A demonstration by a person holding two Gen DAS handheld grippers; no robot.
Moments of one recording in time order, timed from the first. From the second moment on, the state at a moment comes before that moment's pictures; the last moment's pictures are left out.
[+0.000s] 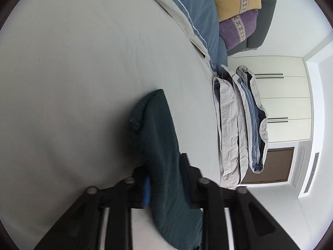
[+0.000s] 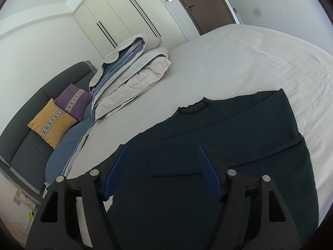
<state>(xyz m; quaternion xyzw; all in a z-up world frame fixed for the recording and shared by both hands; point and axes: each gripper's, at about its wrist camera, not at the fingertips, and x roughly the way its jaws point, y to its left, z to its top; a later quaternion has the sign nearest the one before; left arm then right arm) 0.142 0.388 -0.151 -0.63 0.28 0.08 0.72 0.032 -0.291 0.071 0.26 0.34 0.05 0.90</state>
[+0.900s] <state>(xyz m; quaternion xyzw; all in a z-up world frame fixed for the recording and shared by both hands) 0.177 -0.106 -0.071 0.01 0.43 -0.22 0.88 0.032 -0.399 -0.026 0.35 0.41 -0.01 0.84</state>
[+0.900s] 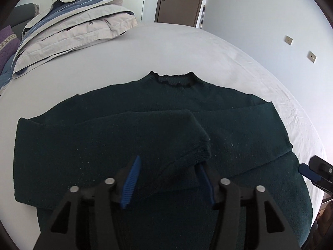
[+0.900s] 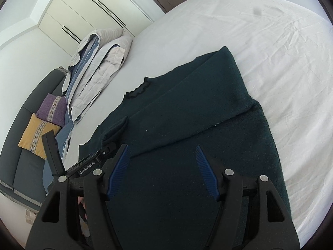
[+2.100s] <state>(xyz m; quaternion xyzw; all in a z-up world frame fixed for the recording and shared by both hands) 0.181 0.143 -0.051 -0.23 0.40 -0.13 0.88 0.201 -0.308 -0.044 0.18 0.55 0.07 0.81</state>
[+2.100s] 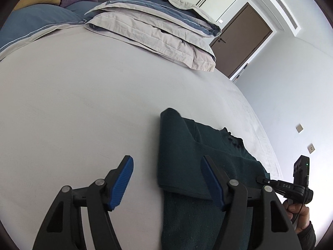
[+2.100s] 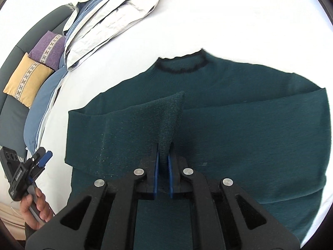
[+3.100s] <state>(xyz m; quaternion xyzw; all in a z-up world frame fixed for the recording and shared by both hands) 0.274 0.081 -0.112 -0.14 0.47 -0.11 0.86 0.198 -0.369 -0.090 0.22 0.55 0.00 0.80</state>
